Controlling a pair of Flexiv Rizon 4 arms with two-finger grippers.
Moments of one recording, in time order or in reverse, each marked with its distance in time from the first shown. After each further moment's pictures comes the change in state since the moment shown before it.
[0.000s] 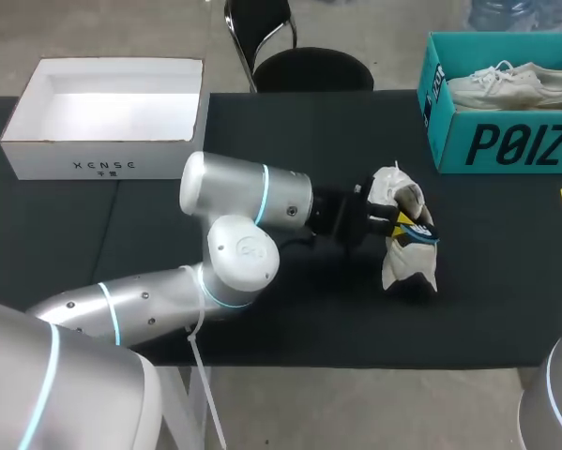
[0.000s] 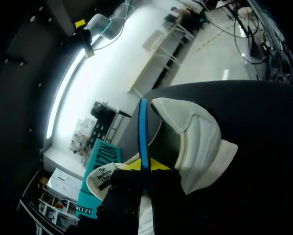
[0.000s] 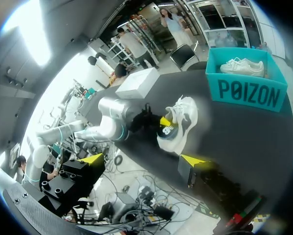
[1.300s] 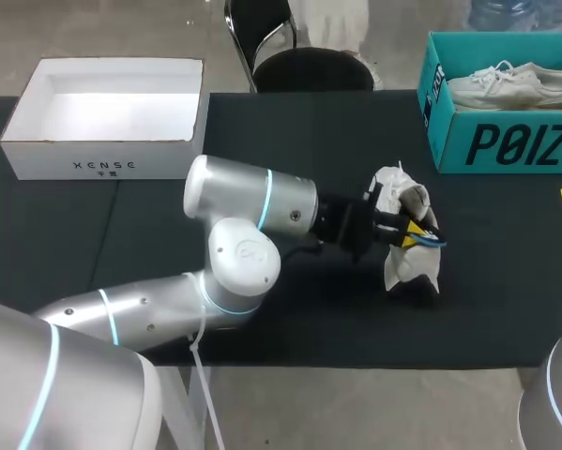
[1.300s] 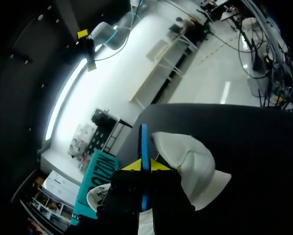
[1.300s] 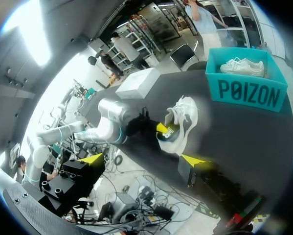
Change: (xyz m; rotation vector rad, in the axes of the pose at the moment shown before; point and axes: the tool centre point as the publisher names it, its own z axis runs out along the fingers) left arm 0.003 -0.040 0.005 0.092 -0.001 -0.055; right arm 0.000 0.000 0.000 0.000 0.000 0.000
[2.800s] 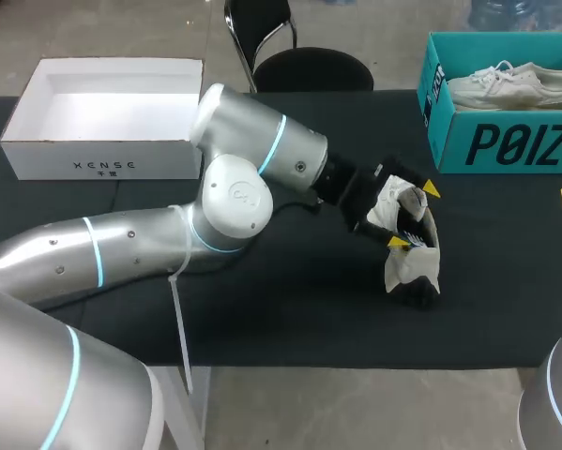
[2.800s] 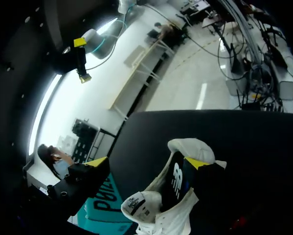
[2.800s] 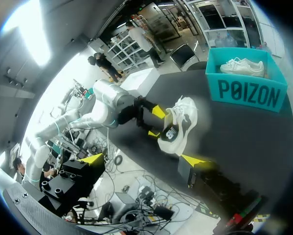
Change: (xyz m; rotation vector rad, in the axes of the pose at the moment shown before) left arm -0.033 -0.017 -0.017 0.051 0.209 0.082; right arm 0.000 0.000 0.000 0.000 0.000 0.000
